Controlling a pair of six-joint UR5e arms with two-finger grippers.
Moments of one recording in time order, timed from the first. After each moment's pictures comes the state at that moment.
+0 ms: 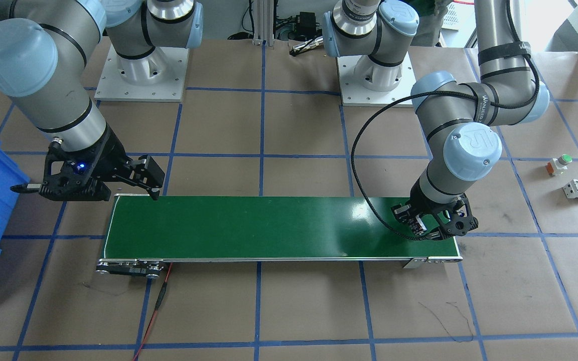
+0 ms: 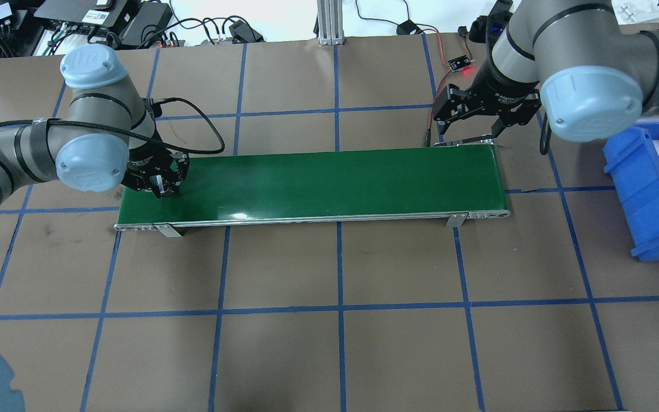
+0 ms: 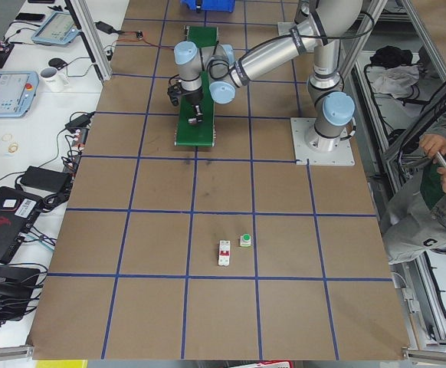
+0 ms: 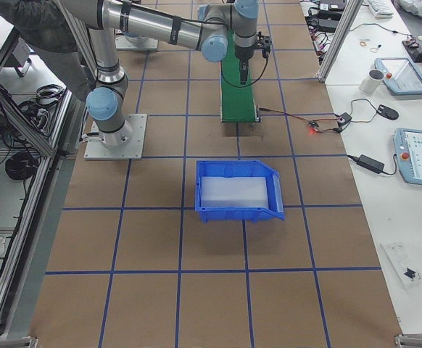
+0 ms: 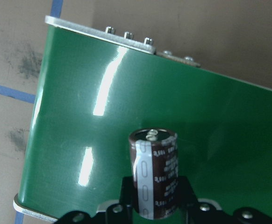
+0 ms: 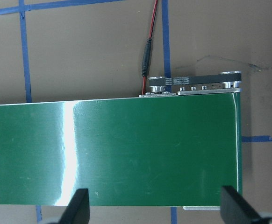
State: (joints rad) left arm -1.43 -1.86 -1.84 -1.08 1.67 -0.17; right arm 1.53 -1.43 1.71 -1.93 -1.46 0.02
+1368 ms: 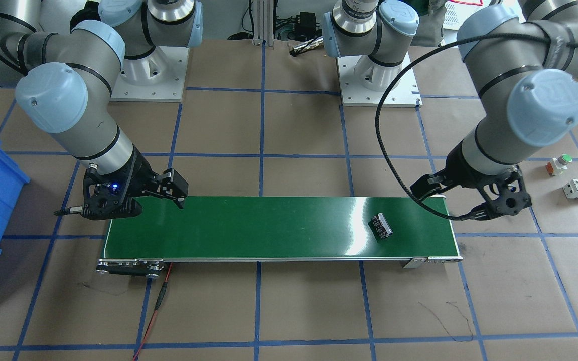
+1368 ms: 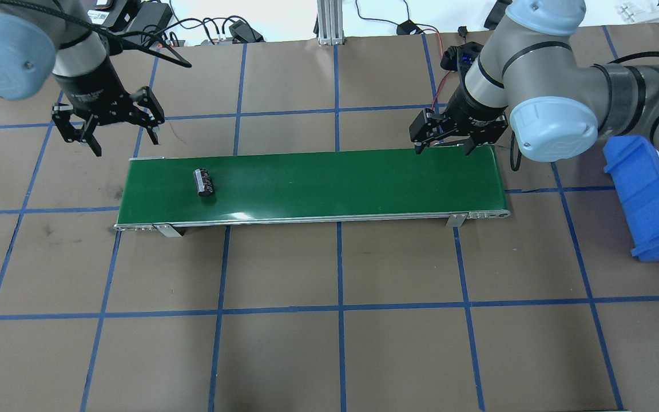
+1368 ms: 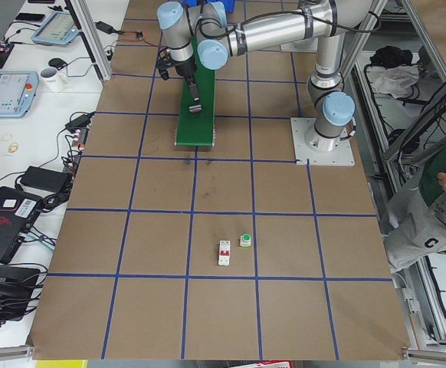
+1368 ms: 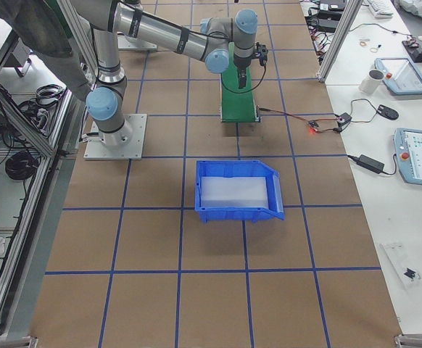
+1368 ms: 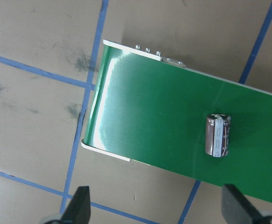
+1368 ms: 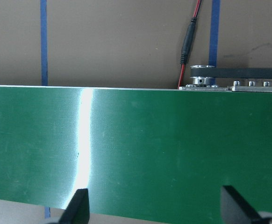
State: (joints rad) left arm -1.42 -1.80 -1.52 -1.54 1.67 -0.16; right arm 1.56 -1.37 1.77 -2.01 -1.38 -0.03
